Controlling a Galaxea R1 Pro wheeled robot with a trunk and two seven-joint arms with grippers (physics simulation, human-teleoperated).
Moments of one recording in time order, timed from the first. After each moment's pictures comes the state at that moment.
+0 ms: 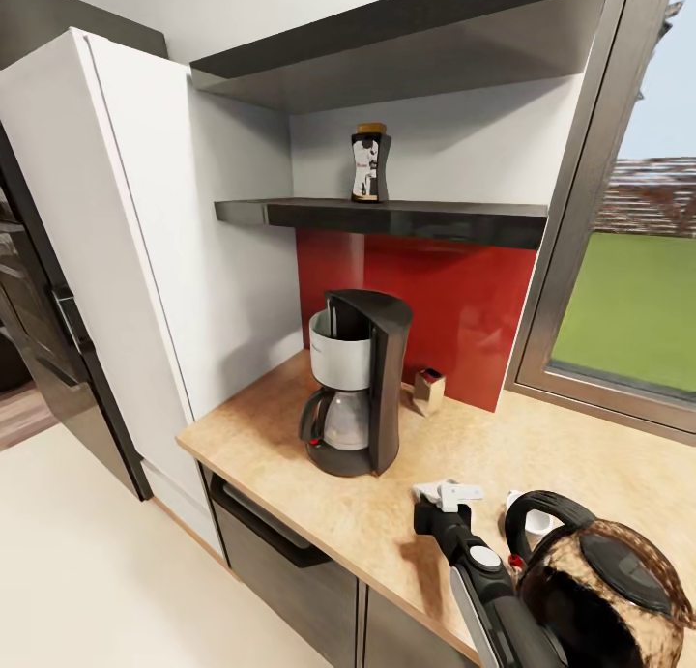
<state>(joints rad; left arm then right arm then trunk) 0.00 0.04 0.00 -0.08 0.00 -0.12 0.00 -0.29 0.10 0.07 -1.15 -0.04 0.27 -0.06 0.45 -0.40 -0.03</state>
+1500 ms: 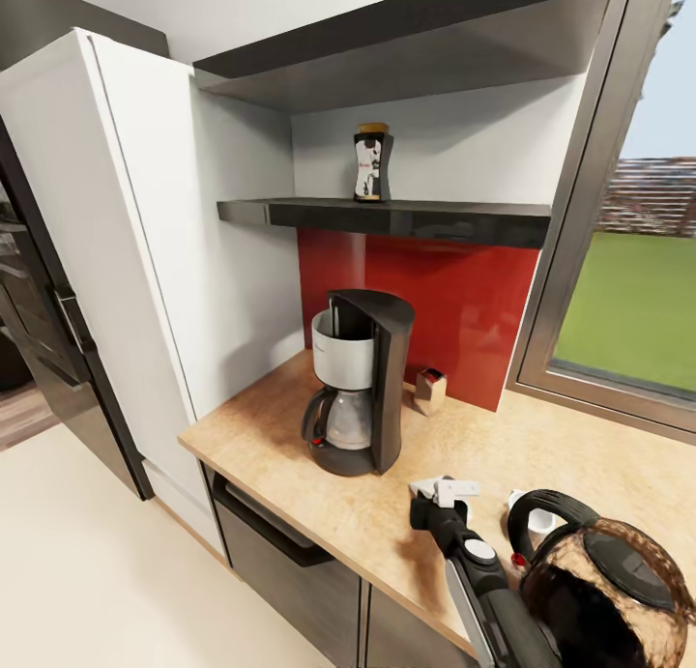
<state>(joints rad) 0.00 0.05 -0.01 -0.07 0.00 -0.12 0.00 -0.30 0.12 0.07 -1.15 -0.04 0.29 -0.08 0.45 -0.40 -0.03</state>
